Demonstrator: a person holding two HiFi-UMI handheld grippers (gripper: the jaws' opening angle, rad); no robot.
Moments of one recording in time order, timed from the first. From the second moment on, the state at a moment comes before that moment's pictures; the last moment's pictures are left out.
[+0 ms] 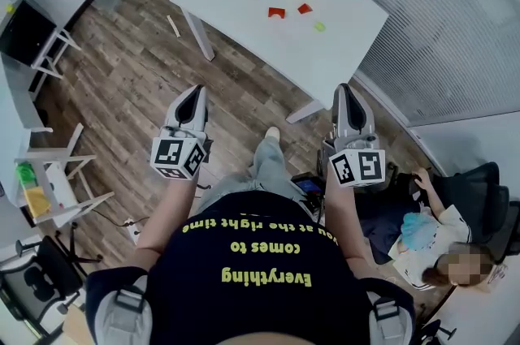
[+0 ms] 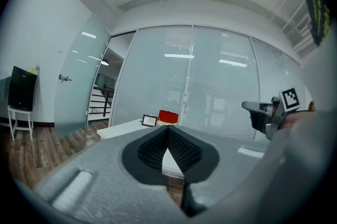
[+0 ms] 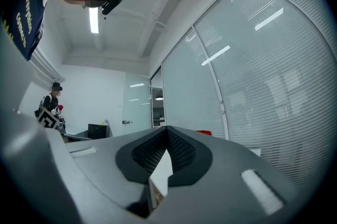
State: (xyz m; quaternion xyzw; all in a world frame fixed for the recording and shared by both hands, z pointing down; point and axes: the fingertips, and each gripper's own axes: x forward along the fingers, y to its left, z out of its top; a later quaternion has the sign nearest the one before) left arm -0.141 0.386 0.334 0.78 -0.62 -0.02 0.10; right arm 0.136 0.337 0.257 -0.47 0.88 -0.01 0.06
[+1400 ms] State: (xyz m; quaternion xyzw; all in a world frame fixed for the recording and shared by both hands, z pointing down) left arm -0.112 0.163 0.326 0.75 -0.65 -0.02 0.10; right arm 0.166 0.096 0.260 -0.43 0.90 -0.02 0.06
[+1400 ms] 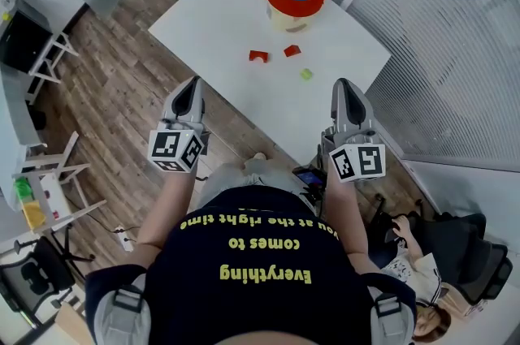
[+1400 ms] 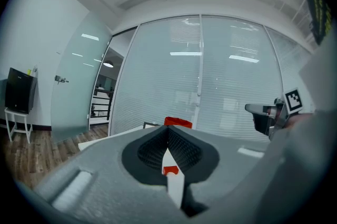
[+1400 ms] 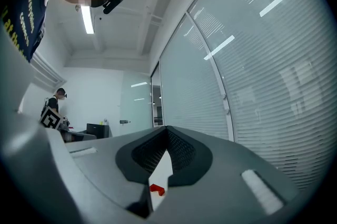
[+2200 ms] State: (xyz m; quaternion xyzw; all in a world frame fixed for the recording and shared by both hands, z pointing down) left arm -0.090 0.132 0.337 0.76 -0.64 -0.01 0.10; right arm 0.180 0.075 0.269 -0.45 0.89 -0.03 0.06
